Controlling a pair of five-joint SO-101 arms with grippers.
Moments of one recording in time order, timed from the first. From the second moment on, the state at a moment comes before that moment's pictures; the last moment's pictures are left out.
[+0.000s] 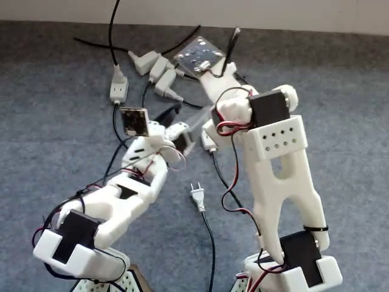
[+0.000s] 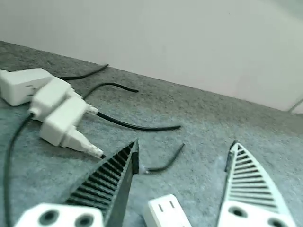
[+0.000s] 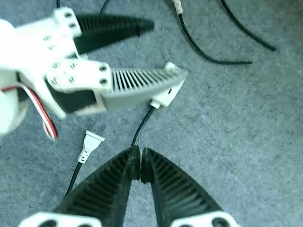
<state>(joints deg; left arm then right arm) 14.2 -2.8 64.7 -46.1 25.1 -22.7 -9.6 -16.5 97.6 26.4</state>
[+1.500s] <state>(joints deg) 34.2 0.3 19.7 69.6 66.8 5.1 -39.3 28.0 92.2 29.1</state>
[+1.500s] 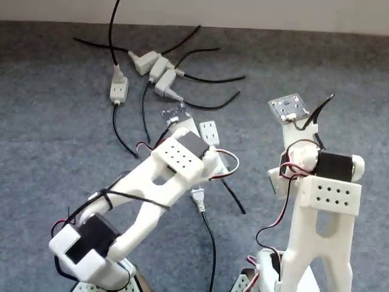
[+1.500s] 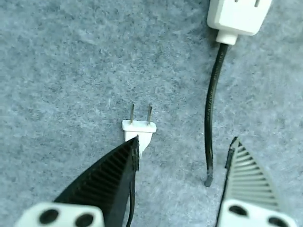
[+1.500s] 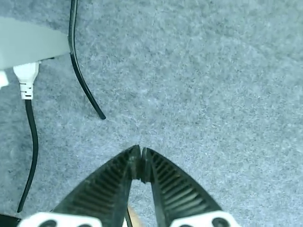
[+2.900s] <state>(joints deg) 40.4 33.9 -4.5 95.8 57.2 5.1 -39.6 32.0 88.2 25.5</state>
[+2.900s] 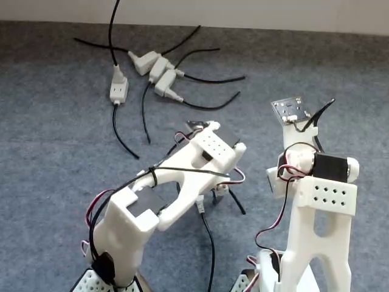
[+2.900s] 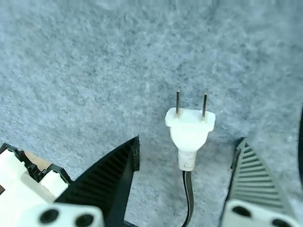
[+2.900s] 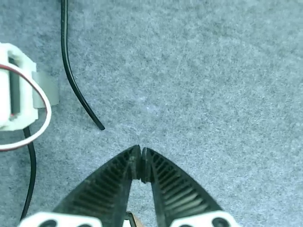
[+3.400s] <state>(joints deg) 40.3 34.6 -4.4 92.7 52.9 5.3 -39.6 32.0 88.2 25.5</state>
